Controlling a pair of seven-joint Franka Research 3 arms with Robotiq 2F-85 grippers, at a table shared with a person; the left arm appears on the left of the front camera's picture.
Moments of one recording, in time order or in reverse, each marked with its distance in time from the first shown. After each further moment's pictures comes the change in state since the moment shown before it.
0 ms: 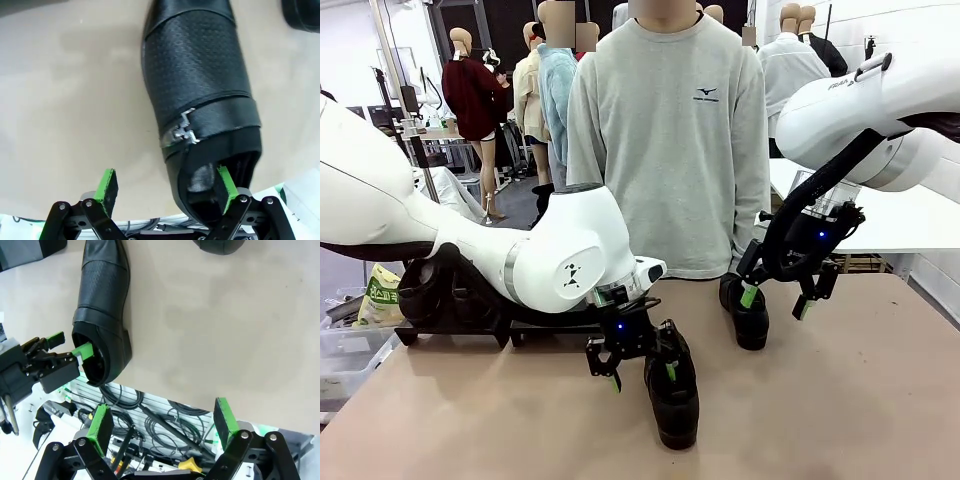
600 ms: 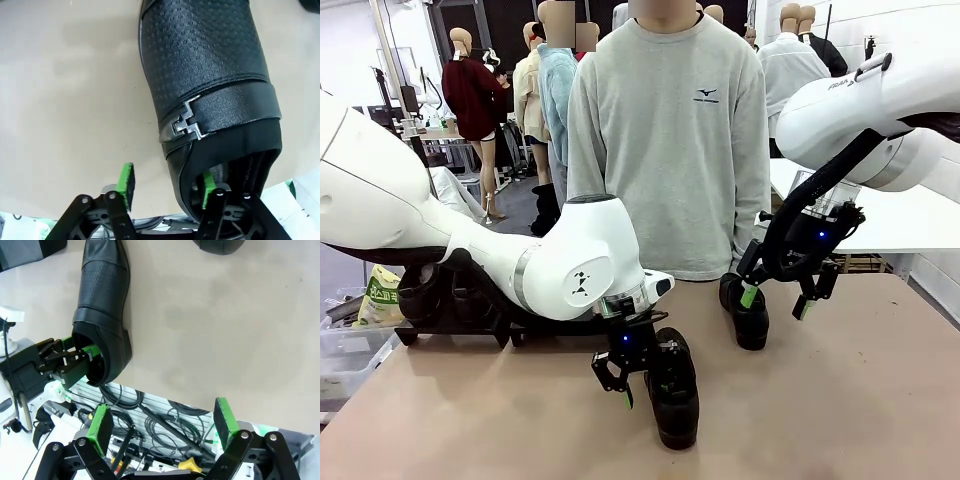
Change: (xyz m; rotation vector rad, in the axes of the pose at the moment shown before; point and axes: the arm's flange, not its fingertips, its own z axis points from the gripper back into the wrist) left arm -0.007 -0.006 -0.017 0.031 0.055 -0.032; right arm 0.000 0.000 0.000 0.000 0.000 0.000
